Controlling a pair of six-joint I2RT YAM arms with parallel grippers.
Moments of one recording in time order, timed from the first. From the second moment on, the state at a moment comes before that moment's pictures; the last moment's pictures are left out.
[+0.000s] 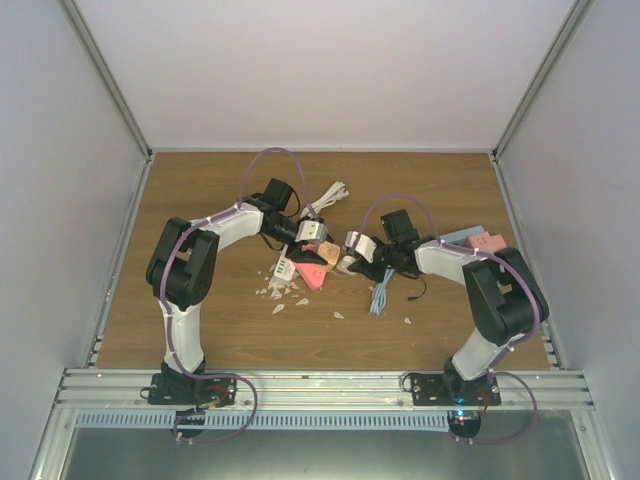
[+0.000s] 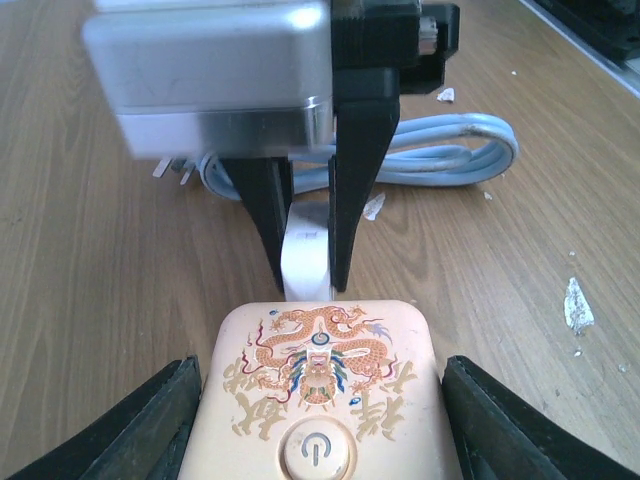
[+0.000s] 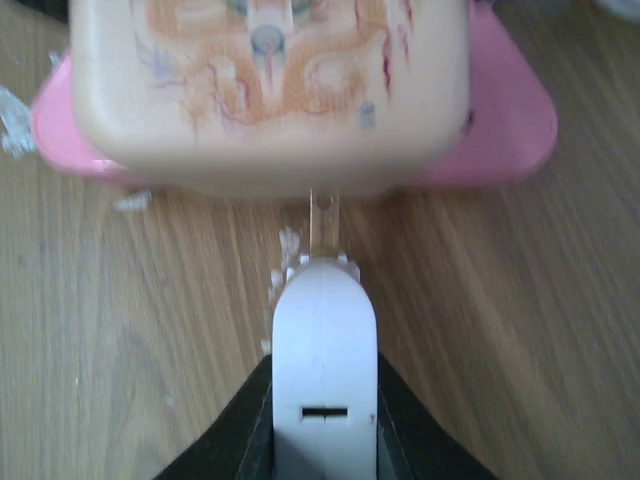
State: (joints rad) left arm -0.42 1.98 1.35 -0.55 1.00 1.23; right arm 0.41 1.68 0.85 -0.16 -0.55 -0.74
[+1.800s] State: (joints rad) left arm -0.48 1.48 1.20 -0.33 1.09 0.51; right arm 0.39 1.24 1.09 -0.40 -1.02 -0.61
